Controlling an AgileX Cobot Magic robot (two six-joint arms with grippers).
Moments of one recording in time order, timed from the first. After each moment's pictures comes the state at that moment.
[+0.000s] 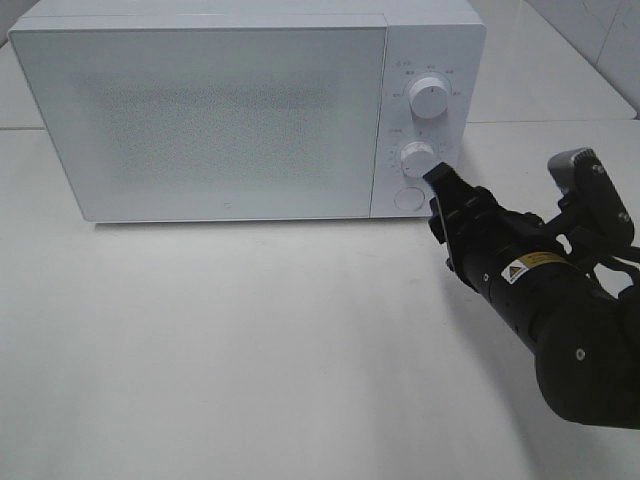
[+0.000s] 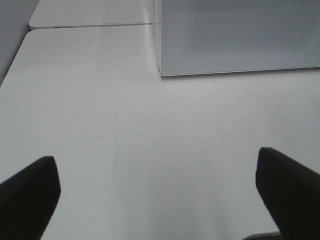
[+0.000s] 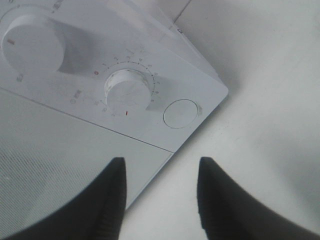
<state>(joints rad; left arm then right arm) -0.01 0.00 -0.52 -0.09 1.07 0.05 0.77 1.77 -0.42 0.78 -1.10 0.75</state>
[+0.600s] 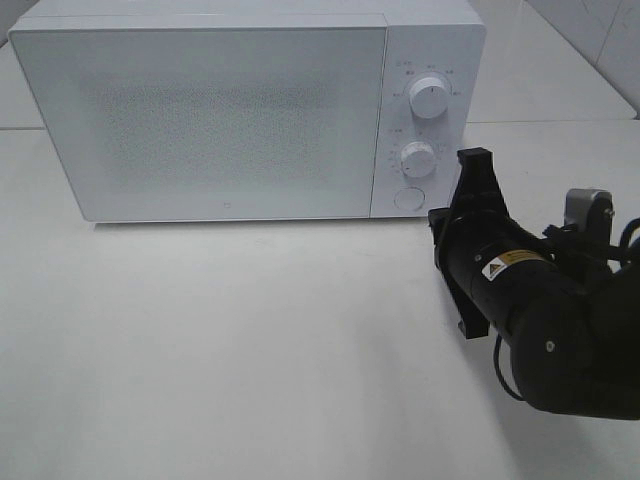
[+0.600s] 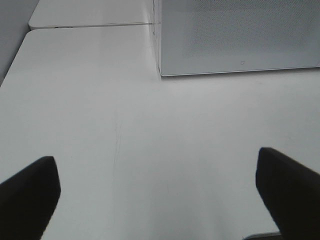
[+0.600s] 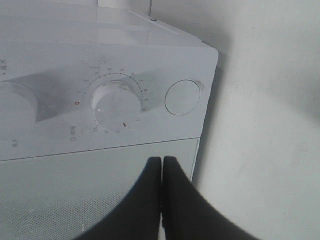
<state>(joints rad) -0.01 0.00 -0.52 -0.09 1.07 0.05 0.77 1.83 -0.47 0.78 -1.10 1.25</state>
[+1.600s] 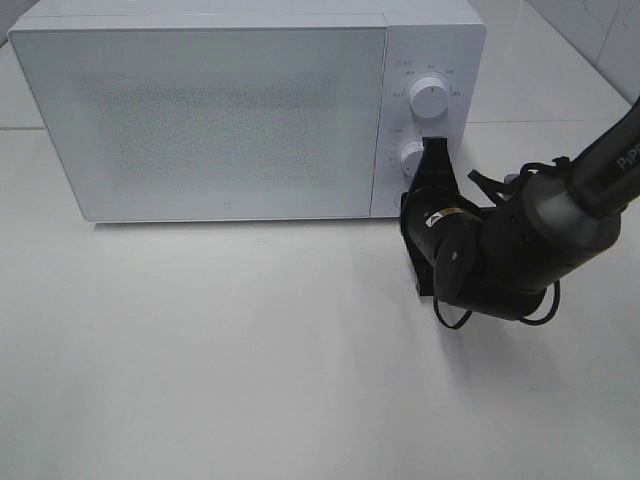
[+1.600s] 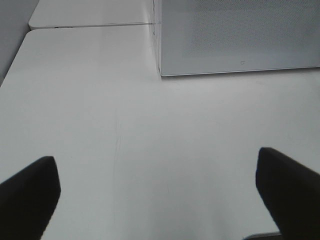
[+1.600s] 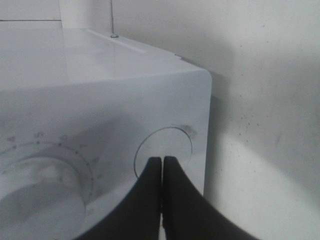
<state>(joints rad) -0.01 0.00 -0.52 -0.09 1.07 0.05 0.59 2.10 -0.81 0.73 -0.94 1.28</state>
